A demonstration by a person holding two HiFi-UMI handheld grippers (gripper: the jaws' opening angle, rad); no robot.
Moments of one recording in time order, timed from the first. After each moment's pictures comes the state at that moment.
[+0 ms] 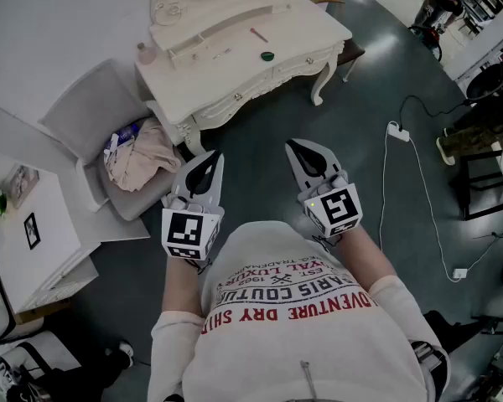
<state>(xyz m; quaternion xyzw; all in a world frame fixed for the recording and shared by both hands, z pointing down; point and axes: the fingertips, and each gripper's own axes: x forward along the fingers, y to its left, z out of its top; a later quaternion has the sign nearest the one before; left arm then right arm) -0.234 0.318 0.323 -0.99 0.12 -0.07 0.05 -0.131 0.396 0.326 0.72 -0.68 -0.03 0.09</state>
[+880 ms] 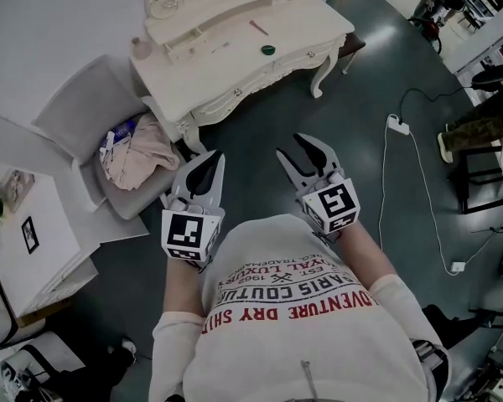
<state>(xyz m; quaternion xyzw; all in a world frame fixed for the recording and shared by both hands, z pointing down) -0.227 0.300 0.334 -0.99 0.11 -0.07 0.04 -0.125 0.369 0.362 0.72 -0.69 0.03 0.11</state>
